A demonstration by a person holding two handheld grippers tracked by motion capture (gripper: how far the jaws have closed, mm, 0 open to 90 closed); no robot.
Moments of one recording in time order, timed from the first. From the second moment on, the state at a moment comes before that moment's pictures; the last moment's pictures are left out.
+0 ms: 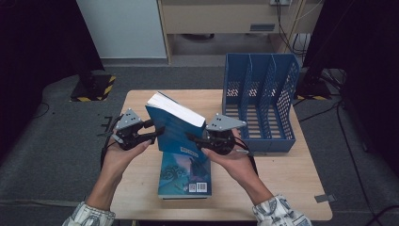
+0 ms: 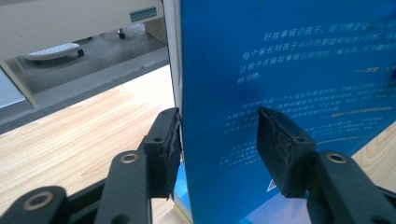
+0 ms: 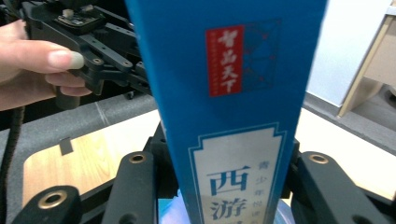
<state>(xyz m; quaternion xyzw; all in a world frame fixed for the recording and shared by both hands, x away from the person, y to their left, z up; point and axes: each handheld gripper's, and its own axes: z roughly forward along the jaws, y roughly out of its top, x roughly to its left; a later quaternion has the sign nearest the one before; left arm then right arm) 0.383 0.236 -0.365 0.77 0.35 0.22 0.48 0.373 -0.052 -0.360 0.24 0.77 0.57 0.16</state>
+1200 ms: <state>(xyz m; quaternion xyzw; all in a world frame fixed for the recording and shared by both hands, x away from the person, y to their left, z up) 0.383 0.235 -0.369 0.77 0.35 0.22 0.49 0.385 -0.044 -0.348 0.21 0.76 0.60 0.16</state>
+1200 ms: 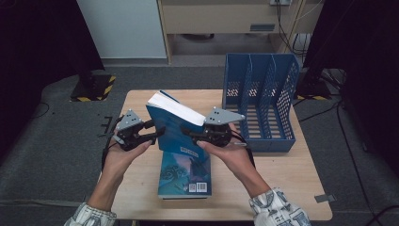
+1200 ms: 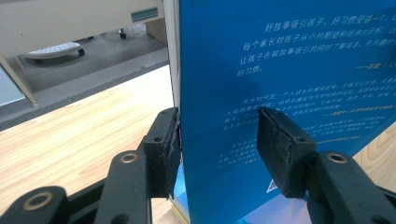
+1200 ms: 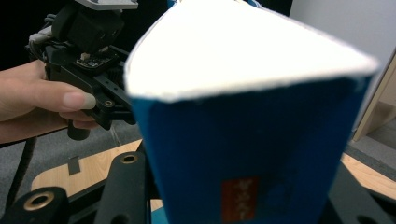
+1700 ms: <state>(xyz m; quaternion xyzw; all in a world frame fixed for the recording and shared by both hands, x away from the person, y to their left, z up) 0.383 0.234 -0.370 0.77 0.35 0.22 0.49 0.390 -0.044 -0.368 0.21 0.74 0.62 0.17</state>
